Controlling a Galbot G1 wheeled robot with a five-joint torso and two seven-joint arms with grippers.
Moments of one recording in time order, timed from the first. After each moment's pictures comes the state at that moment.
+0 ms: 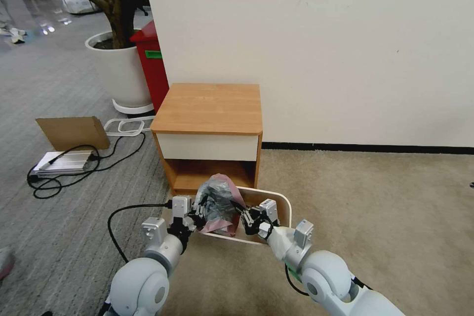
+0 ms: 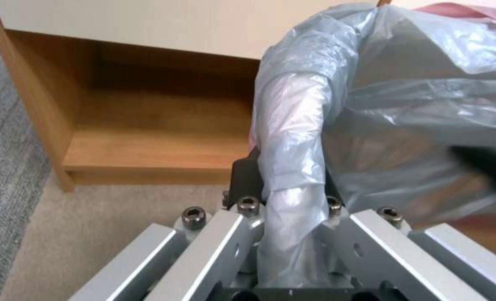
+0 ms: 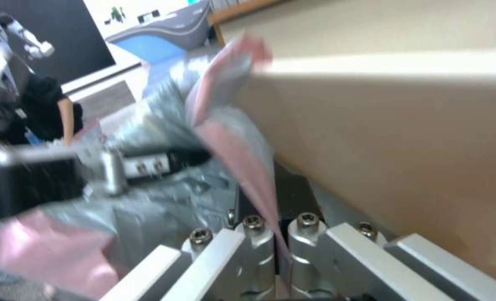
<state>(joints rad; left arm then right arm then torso) 1.50 -1.25 -0.36 -2.16 -0.50 0.46 -0.12 -1.25 1.07 -0.01 1.93 0.56 -0.06 -0.14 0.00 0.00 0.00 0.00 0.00</state>
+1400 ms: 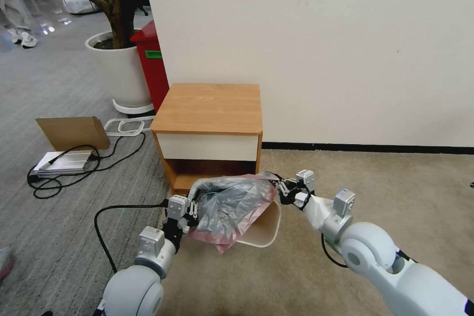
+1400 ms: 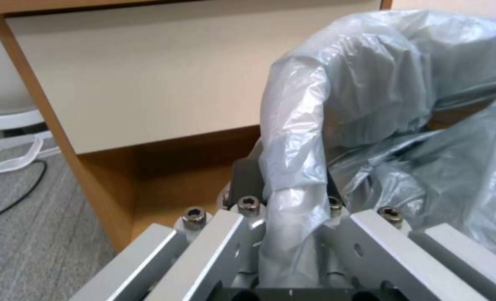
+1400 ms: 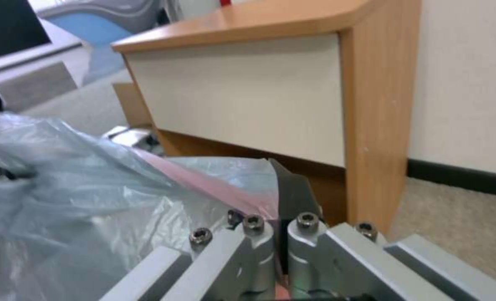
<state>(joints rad) 1.54 -1.19 -0.37 -2.14 -0.23 0.21 -0.05 -1.19 0.83 0.12 2.00 0.76 -0.18 -0.04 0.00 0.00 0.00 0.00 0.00</state>
